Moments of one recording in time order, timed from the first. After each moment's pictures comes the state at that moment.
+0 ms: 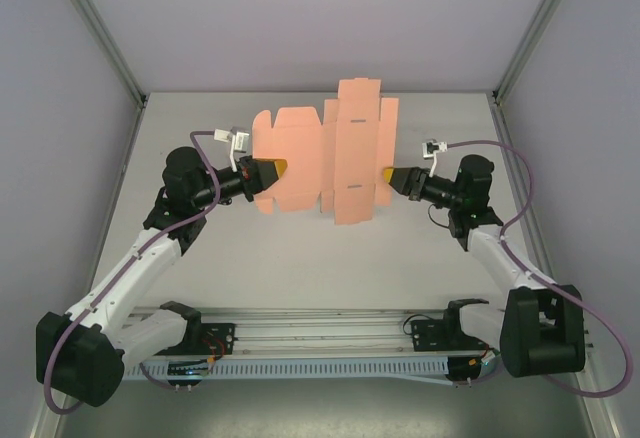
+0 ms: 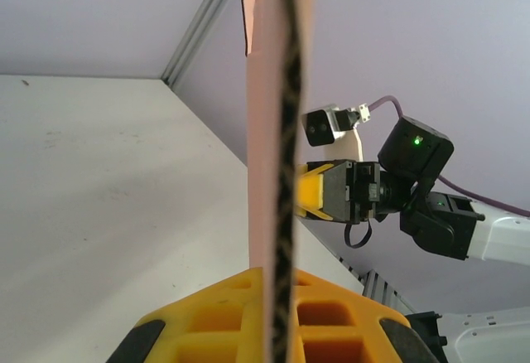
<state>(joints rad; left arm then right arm) -0.36 1.05 0.77 0.21 0.77 -0.58 0.10 1.13 0.56 0.36 -0.96 0.60</state>
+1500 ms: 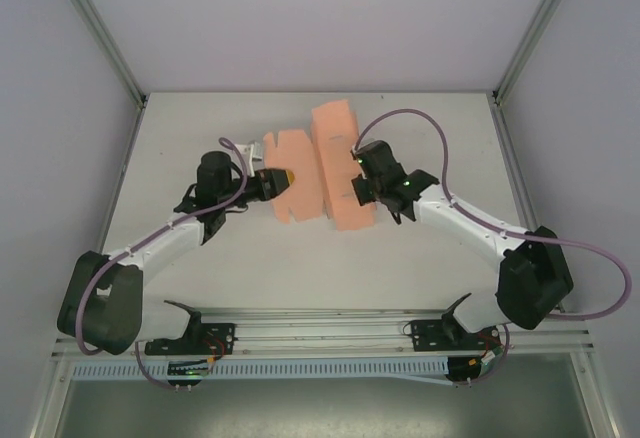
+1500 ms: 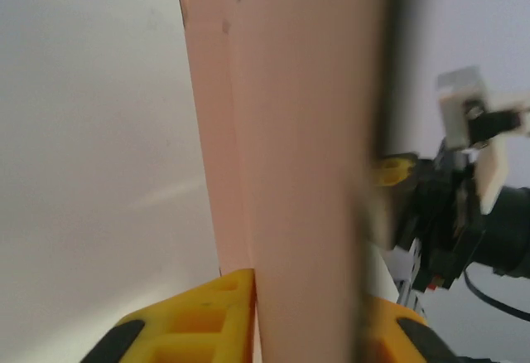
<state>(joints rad) -0.38 1.33 0.66 0.30 0.66 -0.72 0.70 1.43 1.06 -0.49 0.31 0.11</state>
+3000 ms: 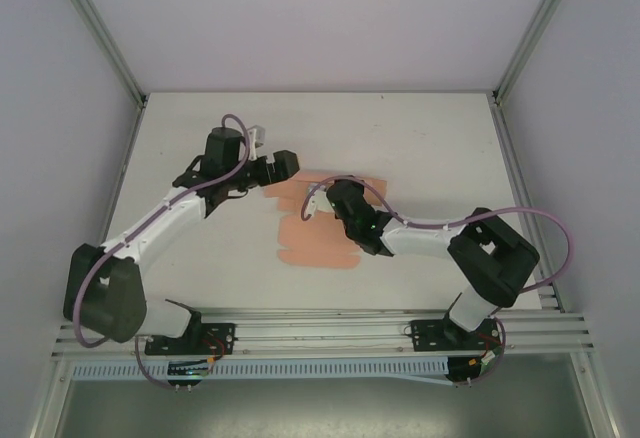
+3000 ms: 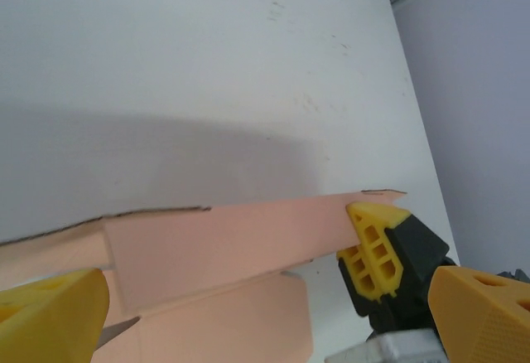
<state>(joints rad) -0.39 1.41 0.98 -0.19 0.44 -0.62 0.90 1.61 0.77 0.34 0.65 -1.14</state>
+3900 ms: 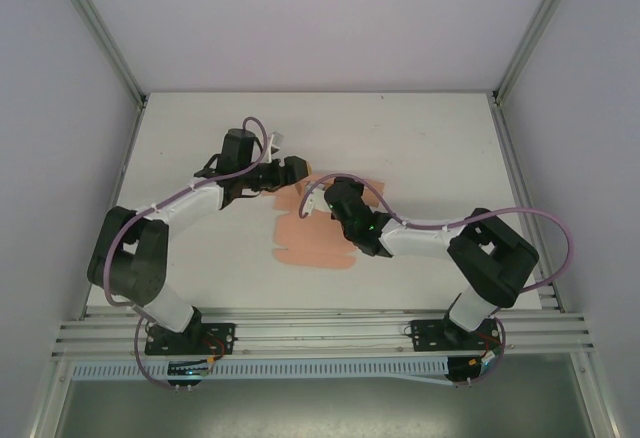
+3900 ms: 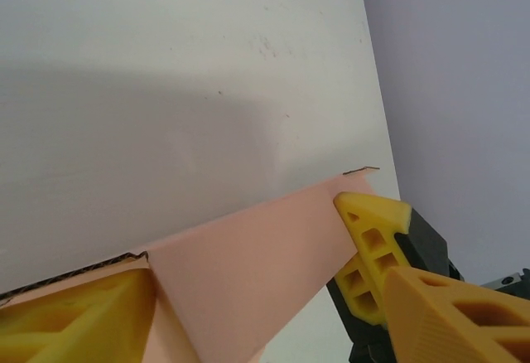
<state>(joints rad) -0.39 1.61 0.97 -0.01 0.67 -0.70 0.92 1.61 0.78 0.34 0.66 -1.04</state>
